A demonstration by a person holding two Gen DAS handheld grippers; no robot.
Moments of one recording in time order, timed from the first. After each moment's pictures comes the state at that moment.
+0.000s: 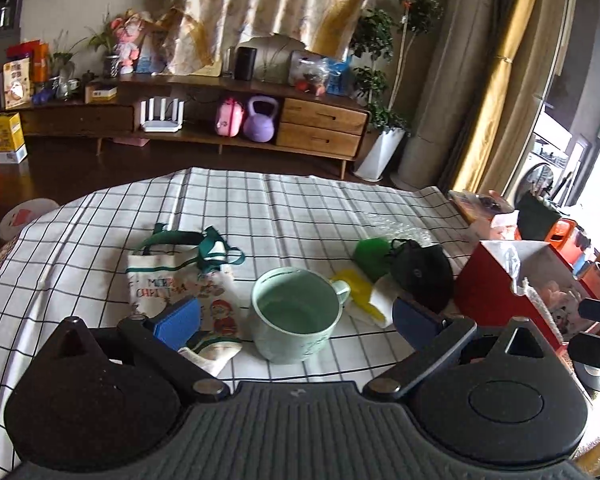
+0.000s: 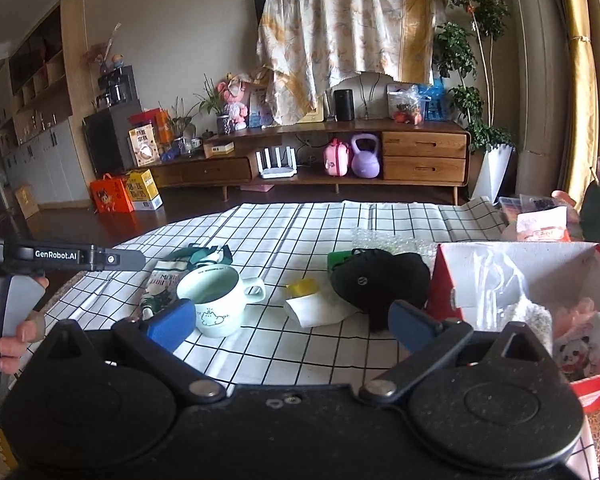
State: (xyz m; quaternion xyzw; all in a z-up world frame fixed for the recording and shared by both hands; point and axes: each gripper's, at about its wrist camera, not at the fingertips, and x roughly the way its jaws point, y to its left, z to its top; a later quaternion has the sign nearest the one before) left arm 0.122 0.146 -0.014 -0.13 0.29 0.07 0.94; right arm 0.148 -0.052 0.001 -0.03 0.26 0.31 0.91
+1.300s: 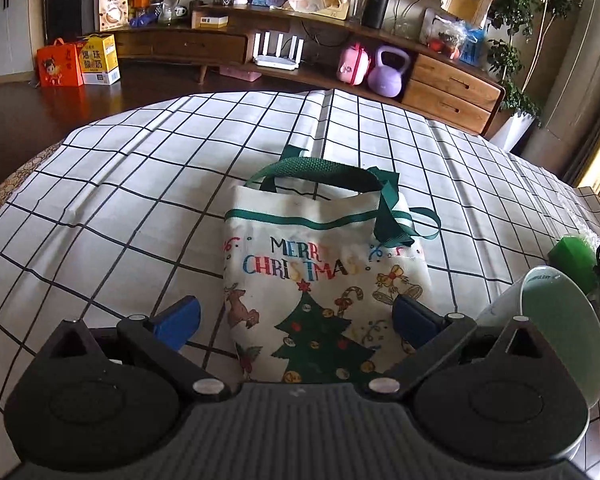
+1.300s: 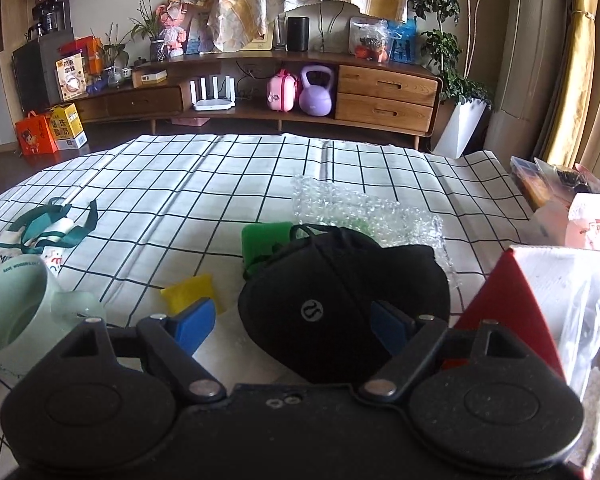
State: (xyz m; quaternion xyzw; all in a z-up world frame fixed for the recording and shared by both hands) left arm 0.206 0.255 -0.140 -0.19 0.36 0.23 0.88; right arm 0.327 0.031 -0.103 -0.10 0.34 0.22 0.91
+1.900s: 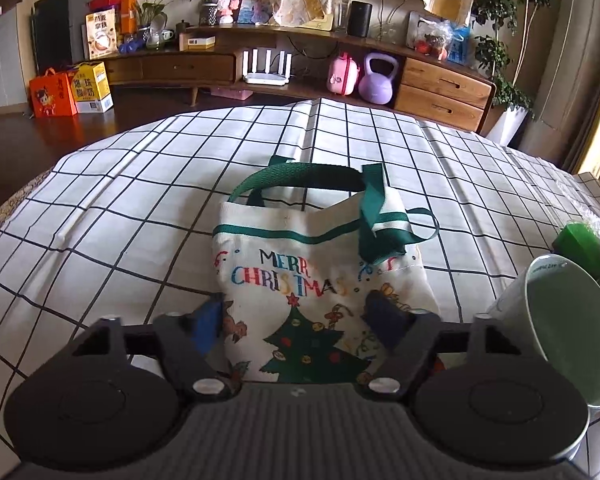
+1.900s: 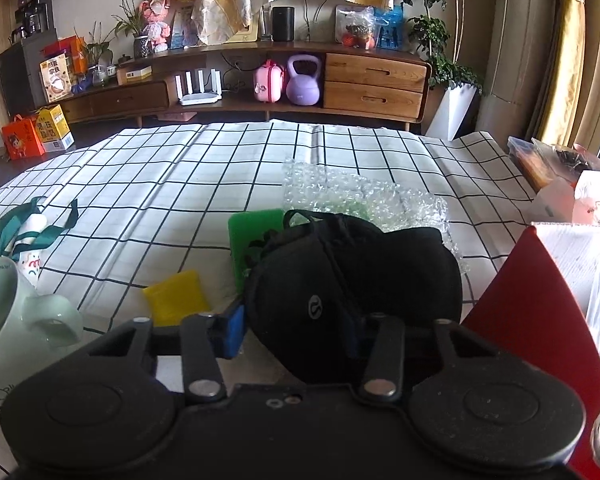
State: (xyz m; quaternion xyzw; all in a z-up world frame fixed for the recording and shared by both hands) left arm 0.215 0.246 -0.147 -0.14 0.35 0.23 0.90; right arm 0.337 0.032 -0.117 -0.09 0.35 0.20 0.91
